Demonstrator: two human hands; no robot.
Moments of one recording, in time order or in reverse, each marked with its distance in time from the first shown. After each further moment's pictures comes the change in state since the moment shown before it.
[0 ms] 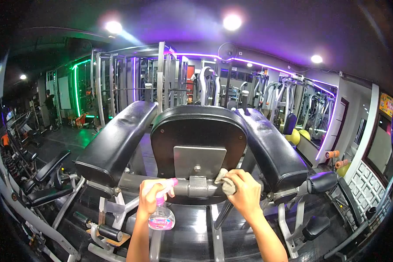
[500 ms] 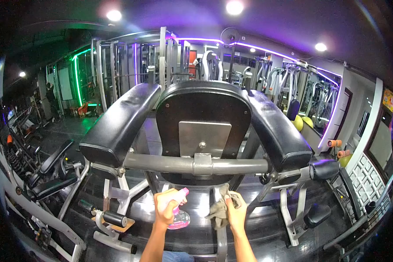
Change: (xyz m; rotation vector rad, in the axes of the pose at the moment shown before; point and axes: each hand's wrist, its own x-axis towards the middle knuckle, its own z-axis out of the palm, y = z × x) left_hand -0.086 -0.037 0.037 -0.022 0.062 0.219; right_hand -0.150 -0.037 0.047 0.852 0.091 0.980
